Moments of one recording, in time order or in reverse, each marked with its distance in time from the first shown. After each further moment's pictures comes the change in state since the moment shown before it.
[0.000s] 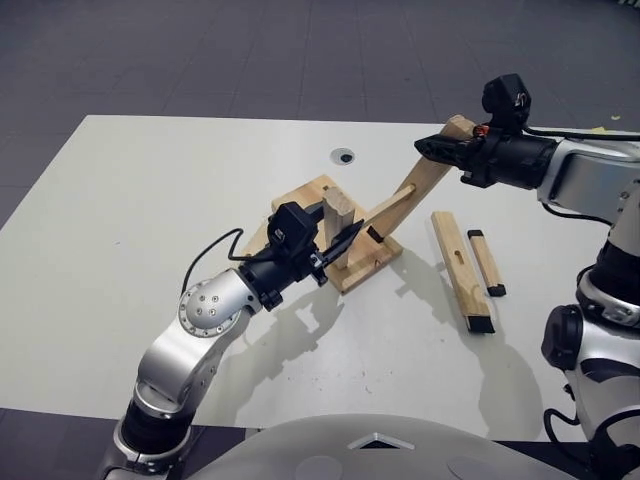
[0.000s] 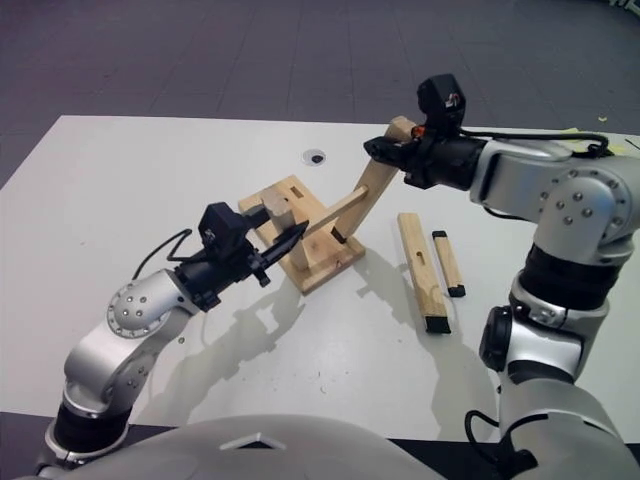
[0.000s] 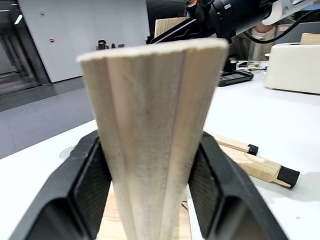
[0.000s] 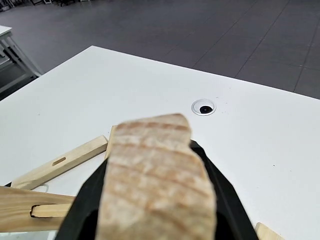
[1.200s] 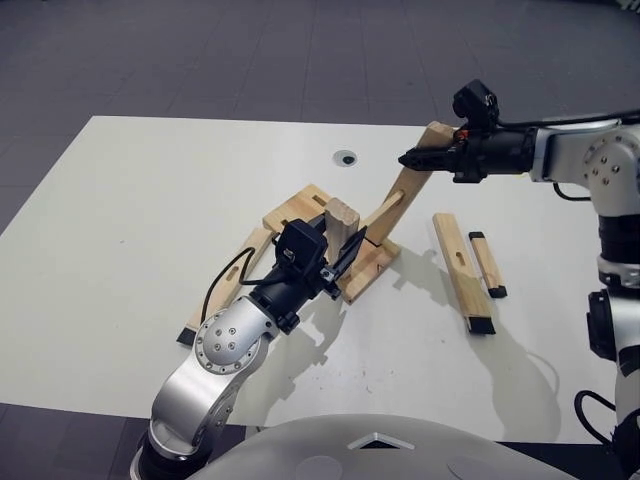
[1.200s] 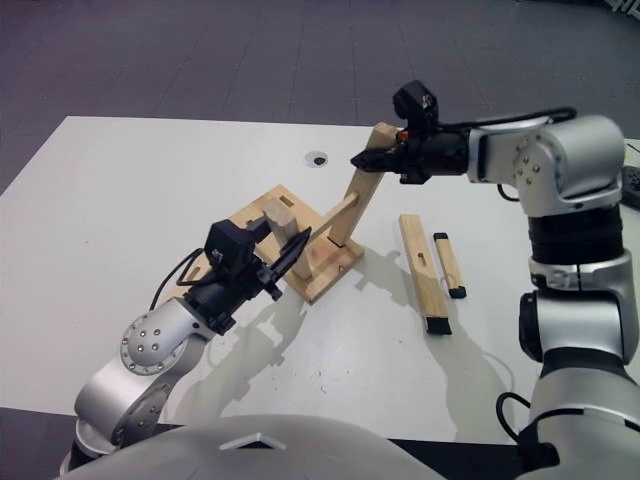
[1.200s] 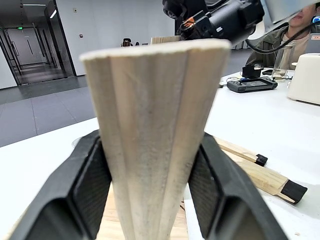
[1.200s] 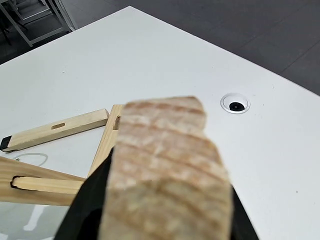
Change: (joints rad) left arm 0.077 -0.077 -0.076 -0.074 0.097 0.047 0.102; right arm -0.036 -0.156 0.345 0.242 -0.224 -0.450 0.494
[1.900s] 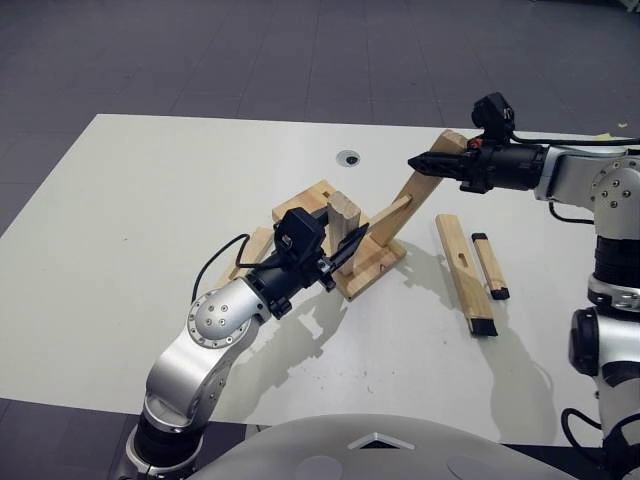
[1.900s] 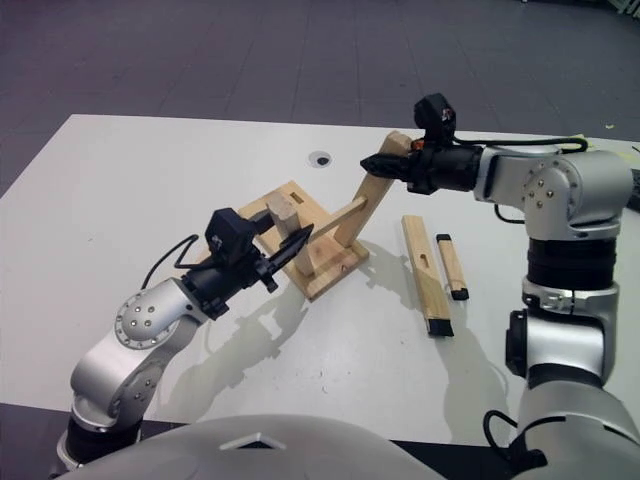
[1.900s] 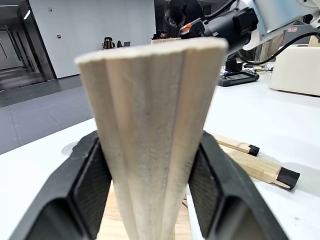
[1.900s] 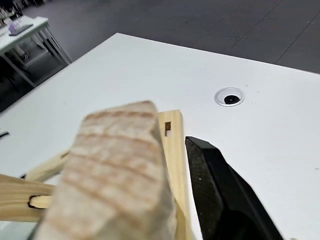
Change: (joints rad) left arm -0.128 0.049 0.112 0.102 -0.075 -0.002 -0.174; right arm 0.101 0.188 -0.386 0.003 0.106 0.275 -0.198
